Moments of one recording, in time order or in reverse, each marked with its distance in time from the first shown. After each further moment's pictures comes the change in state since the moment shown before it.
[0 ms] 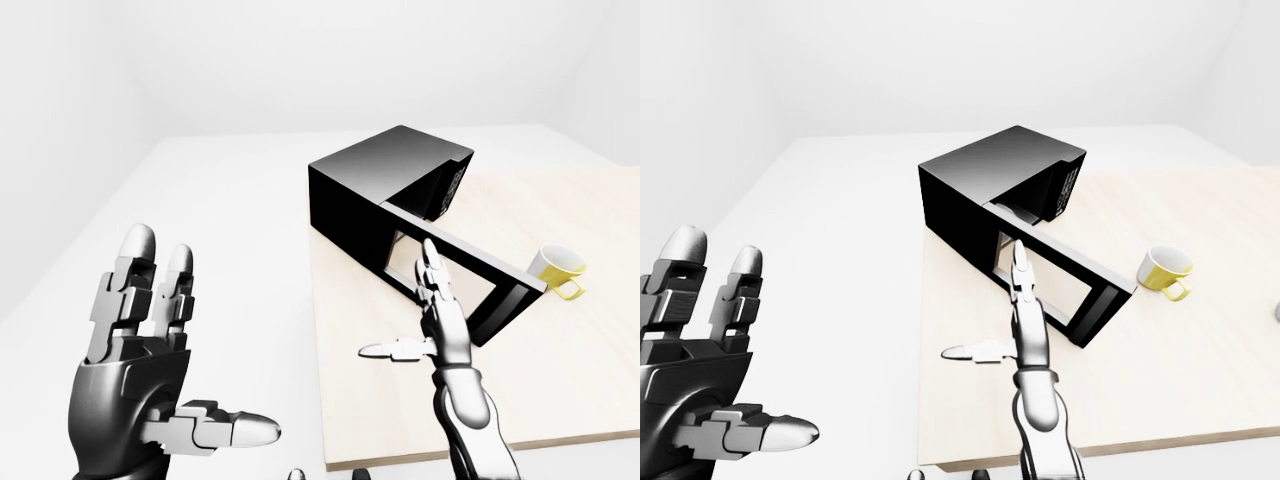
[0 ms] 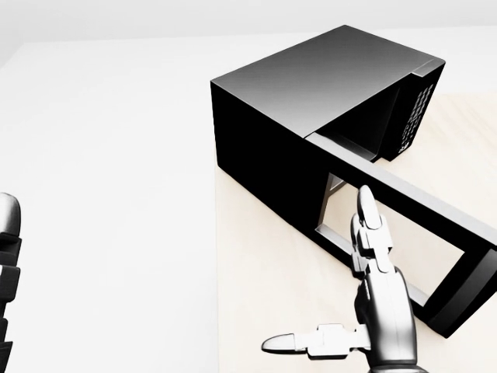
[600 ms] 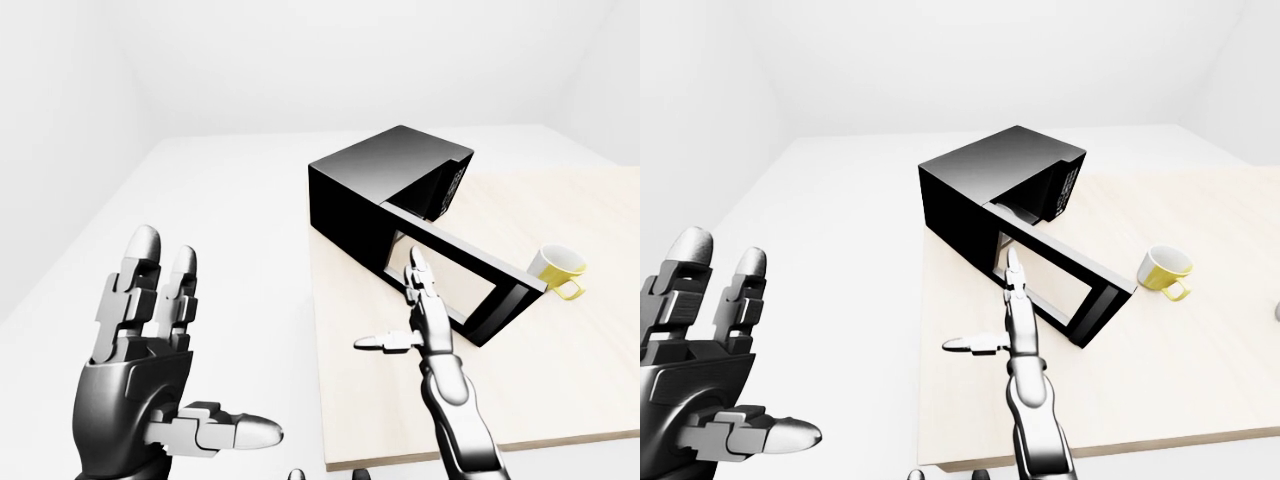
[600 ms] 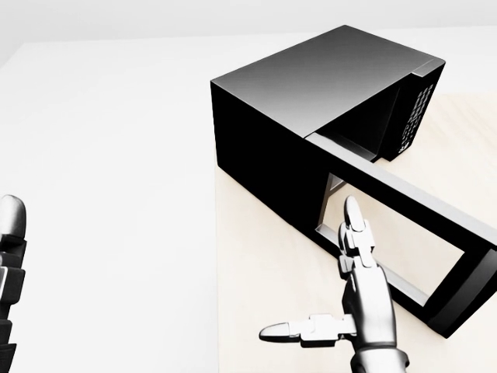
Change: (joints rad) left arm 0.008 0.000 -0.010 0.000 0.012 0.000 -0.009; right arm -0.117 0.026 -0.053 0.275 0.044 -0.071 0.017
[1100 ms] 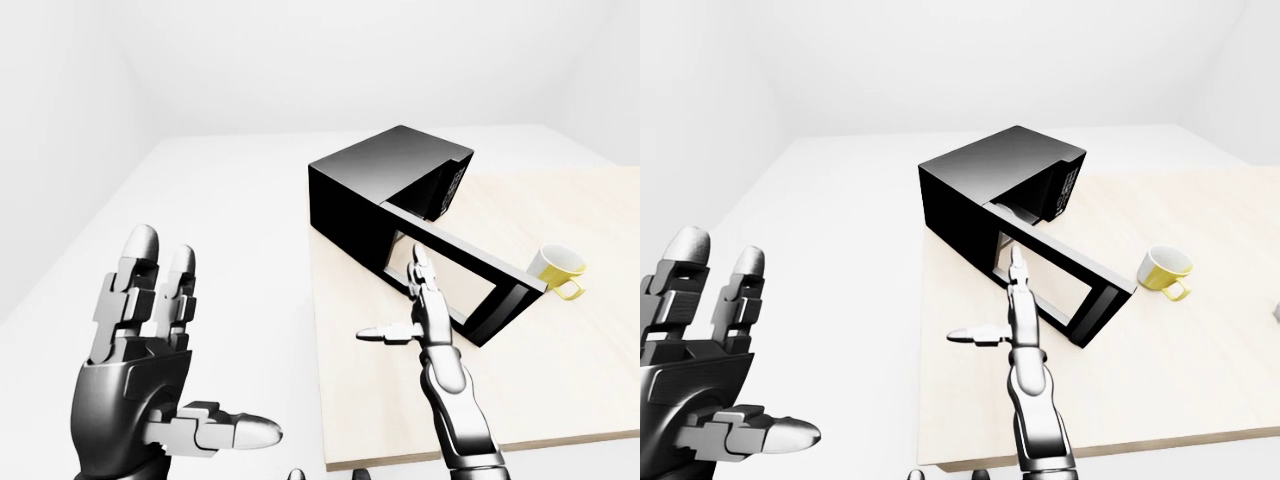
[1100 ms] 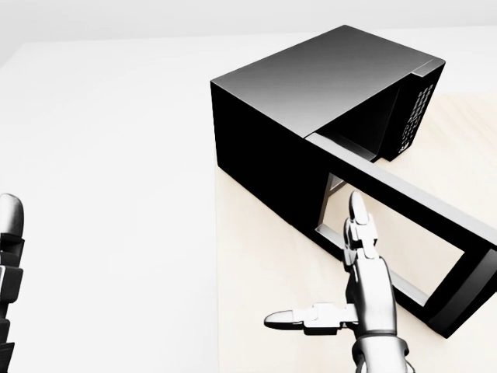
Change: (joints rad) left arm -0.005 -0.012 0.009 0.000 0.001 0.000 -0.012; right arm -0.065 0.000 -0.038 0.089 -0.005 -0.019 -0.016
